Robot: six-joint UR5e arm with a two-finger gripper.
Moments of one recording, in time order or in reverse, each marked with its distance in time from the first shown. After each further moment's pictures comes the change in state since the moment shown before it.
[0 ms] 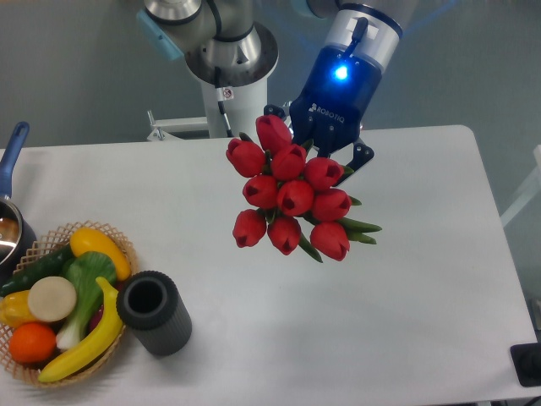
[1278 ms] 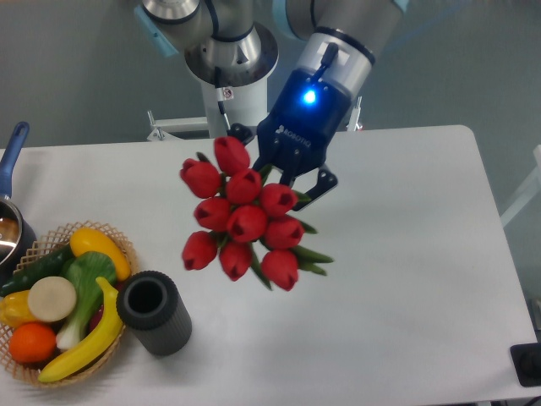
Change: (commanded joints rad) arm -0.120 -0.092 0.022 0.110 -0.067 -0.046
